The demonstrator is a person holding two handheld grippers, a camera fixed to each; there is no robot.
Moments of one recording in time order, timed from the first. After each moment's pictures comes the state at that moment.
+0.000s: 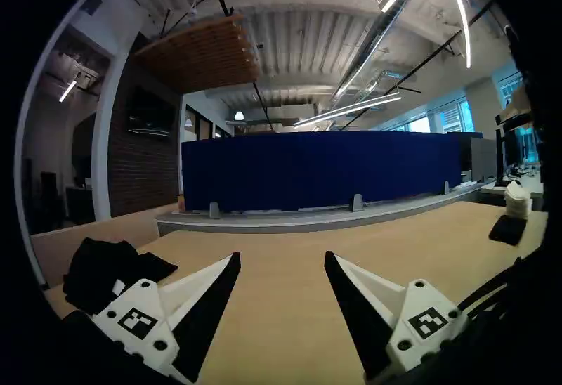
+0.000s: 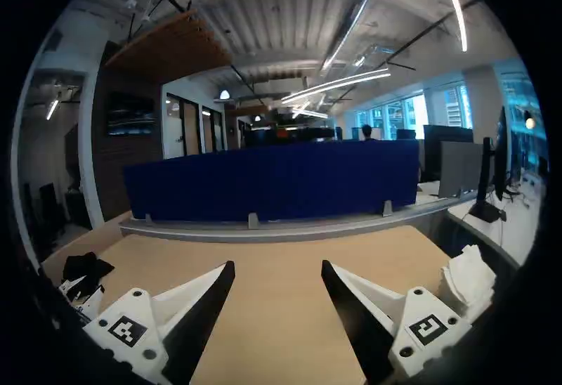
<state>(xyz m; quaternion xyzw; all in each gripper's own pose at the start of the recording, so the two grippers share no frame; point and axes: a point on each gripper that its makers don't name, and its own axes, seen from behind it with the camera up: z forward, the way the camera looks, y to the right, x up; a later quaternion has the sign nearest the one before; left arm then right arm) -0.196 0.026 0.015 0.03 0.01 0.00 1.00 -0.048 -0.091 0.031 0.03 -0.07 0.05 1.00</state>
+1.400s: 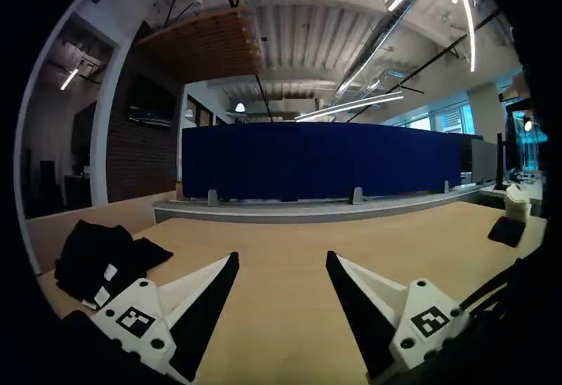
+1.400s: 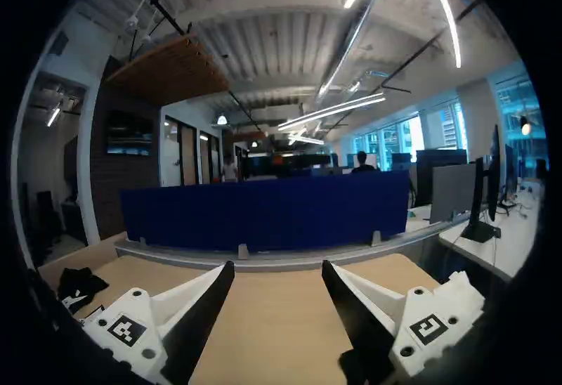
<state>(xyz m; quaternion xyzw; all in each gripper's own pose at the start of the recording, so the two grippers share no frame) -0.219 0.020 0.023 0.02 0.00 -0.02 1.00 0.003 -0.049 0.018 0.02 0.00 0.04 1.00</state>
